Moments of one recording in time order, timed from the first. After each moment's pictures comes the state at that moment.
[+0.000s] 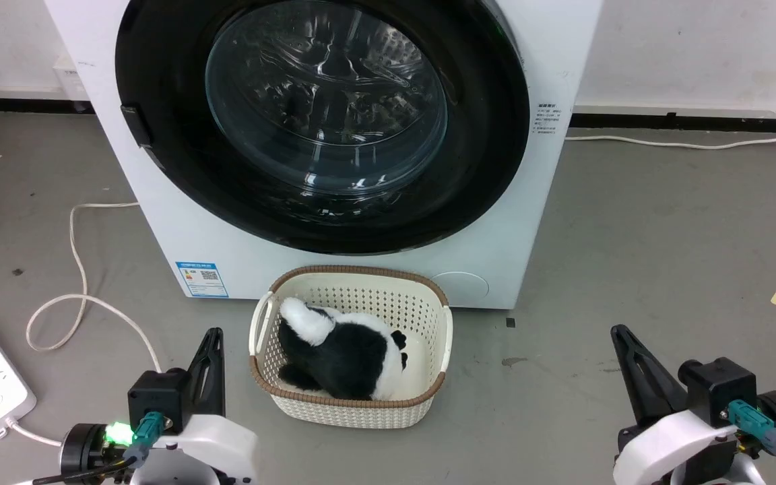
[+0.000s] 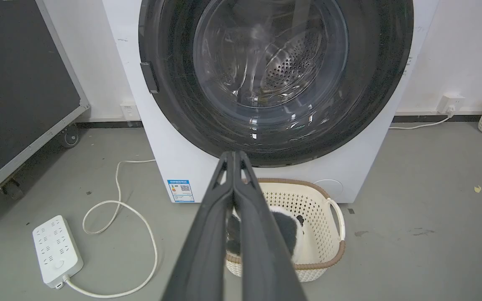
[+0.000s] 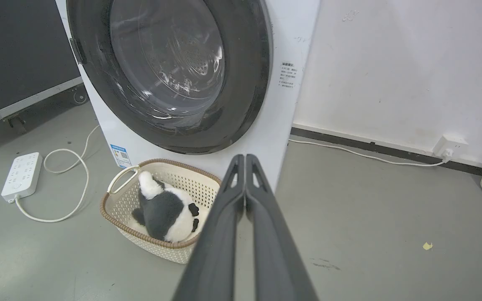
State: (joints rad) left arm -0.01 0.05 0.00 0.00 -0.01 0.00 0.00; right arm -0.02 -0.05 0.00 0.00 0.01 0.13 0.00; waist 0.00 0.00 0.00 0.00
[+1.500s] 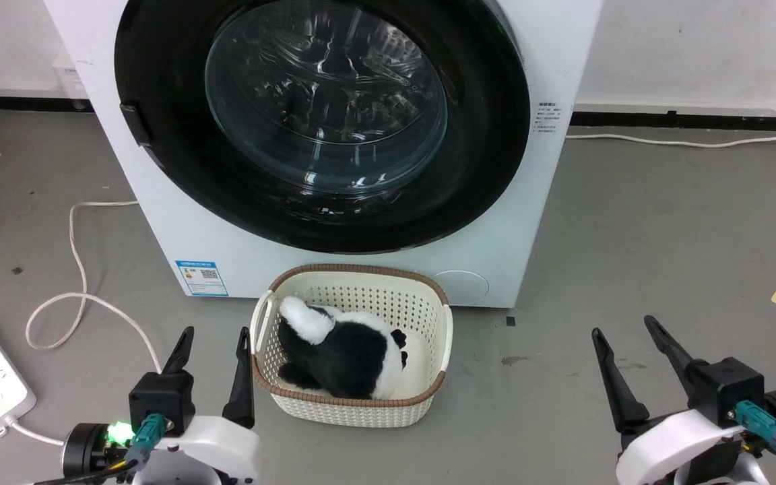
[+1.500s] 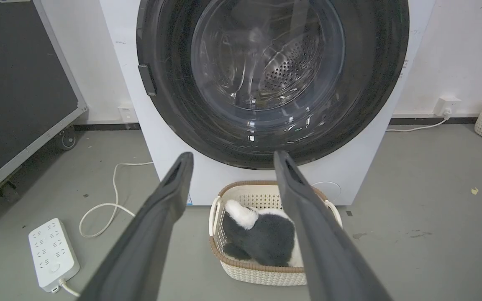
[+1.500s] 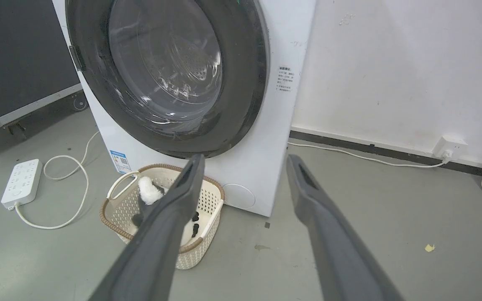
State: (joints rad) left arm -0.02 0.05 0.00 0.01 -0.01 0.00 -0.02; right arm -0.02 -0.05 -0.01 0.01 0.02 0.13 -0.02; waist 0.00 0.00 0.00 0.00
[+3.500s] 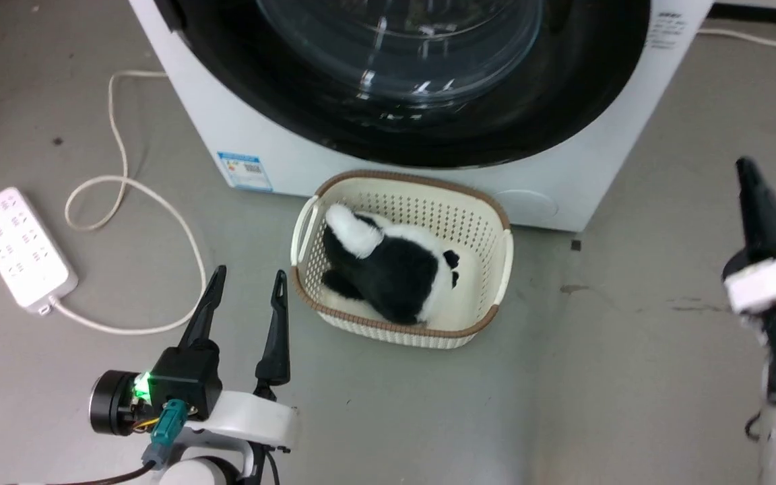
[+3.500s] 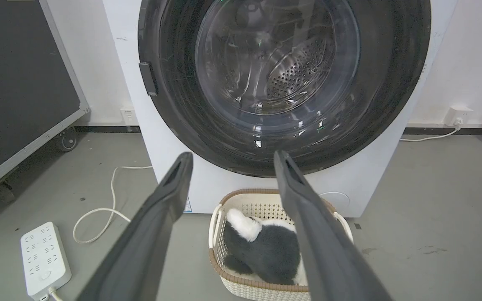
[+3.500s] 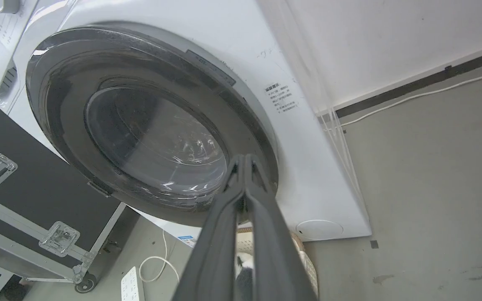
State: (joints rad) left arm -0.09 0.05 -0.11 -0.05 -0.04 0.02 -0.14; right arm -0.38 -0.05 -0.24 0.07 0.59 0.13 0.19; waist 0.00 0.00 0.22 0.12
